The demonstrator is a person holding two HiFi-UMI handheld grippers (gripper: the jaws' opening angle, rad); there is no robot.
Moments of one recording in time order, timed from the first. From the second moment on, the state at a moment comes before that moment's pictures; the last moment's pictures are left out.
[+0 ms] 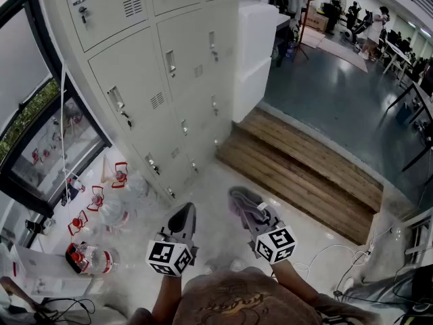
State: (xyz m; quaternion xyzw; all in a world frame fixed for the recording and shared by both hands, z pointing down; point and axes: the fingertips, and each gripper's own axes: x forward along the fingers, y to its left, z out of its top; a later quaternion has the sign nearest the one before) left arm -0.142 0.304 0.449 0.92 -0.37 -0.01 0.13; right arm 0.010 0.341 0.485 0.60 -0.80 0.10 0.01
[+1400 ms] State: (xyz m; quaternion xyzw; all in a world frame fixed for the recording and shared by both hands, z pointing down) left arm -0.072 0.117 0.470 0.91 -0.39 -0.01 0.11; right arm 0.068 0.144 0.510 0.57 -0.82 0.09 0.01
